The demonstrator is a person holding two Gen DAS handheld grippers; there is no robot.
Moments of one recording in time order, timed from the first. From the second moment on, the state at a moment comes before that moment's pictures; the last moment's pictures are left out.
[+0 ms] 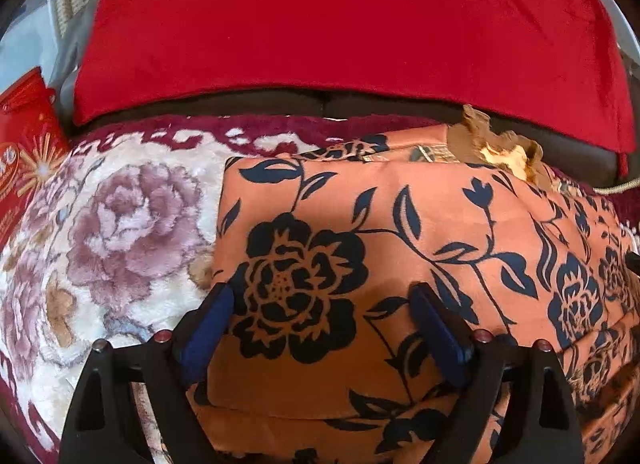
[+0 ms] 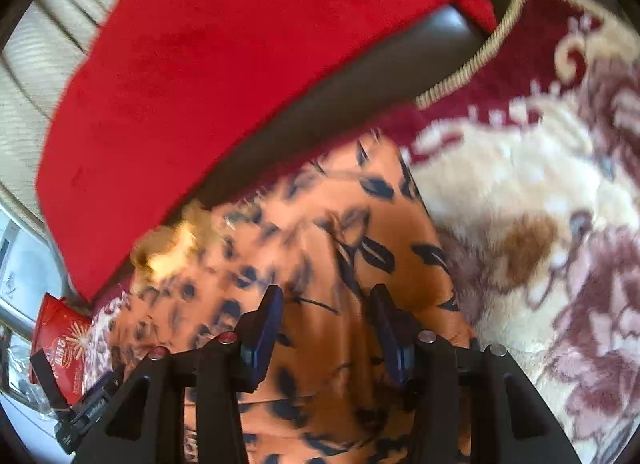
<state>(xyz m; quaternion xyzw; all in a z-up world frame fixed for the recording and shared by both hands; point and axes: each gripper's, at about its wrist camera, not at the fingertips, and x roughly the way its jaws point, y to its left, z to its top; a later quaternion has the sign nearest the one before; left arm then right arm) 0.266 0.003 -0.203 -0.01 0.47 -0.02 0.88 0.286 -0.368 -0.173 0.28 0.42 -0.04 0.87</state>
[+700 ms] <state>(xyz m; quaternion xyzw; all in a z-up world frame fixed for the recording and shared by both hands) 0.124 0.024 -0.147 0.05 0.37 -0.04 0.93 0.151 -0.323 -0.079 0.05 0.34 -0.11 0.93</state>
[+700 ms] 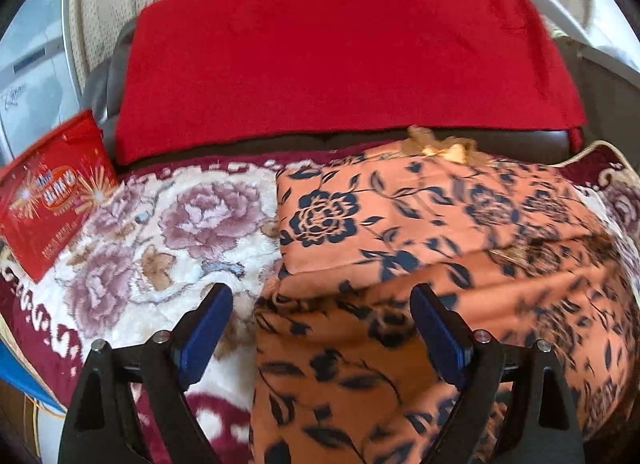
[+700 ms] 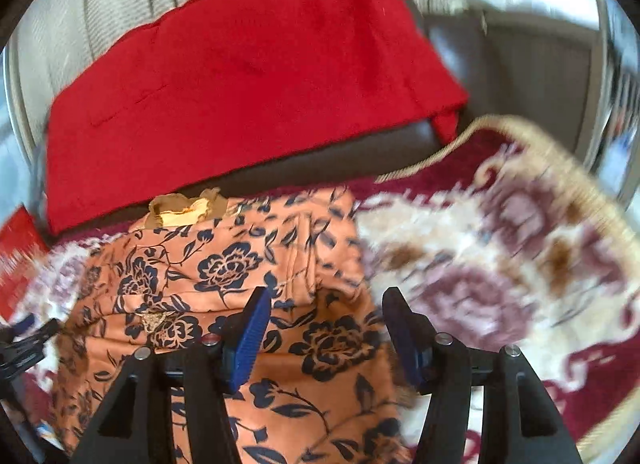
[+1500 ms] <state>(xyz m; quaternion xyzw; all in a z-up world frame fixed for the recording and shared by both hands) 0.011 0.064 -0.113 0.08 0.34 -0.01 0.94 0.040 -0.204 0.030 -0.09 0.23 -0.11 0.96</state>
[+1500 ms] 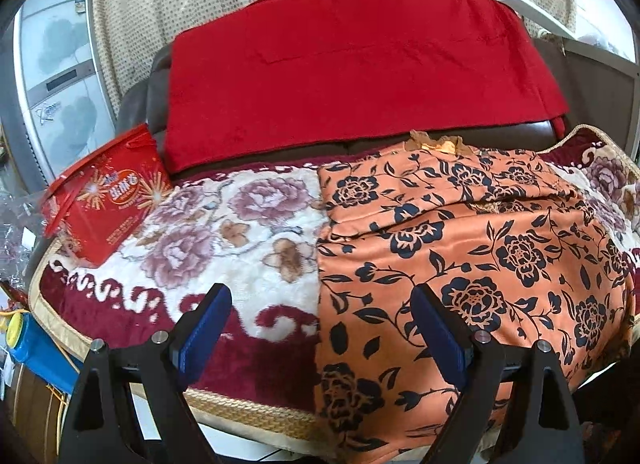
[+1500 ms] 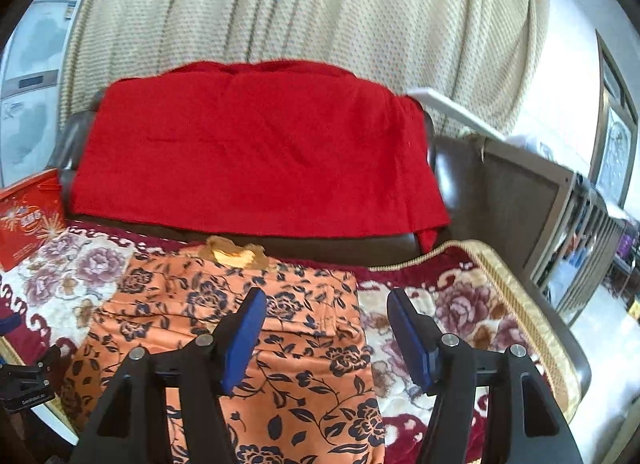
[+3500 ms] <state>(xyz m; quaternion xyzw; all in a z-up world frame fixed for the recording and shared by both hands) -0.012 0.091 -0.249 -0.07 0.55 -0.14 0.82 0.012 -0.330 -0.204 0.21 0.52 -0.05 0.82</state>
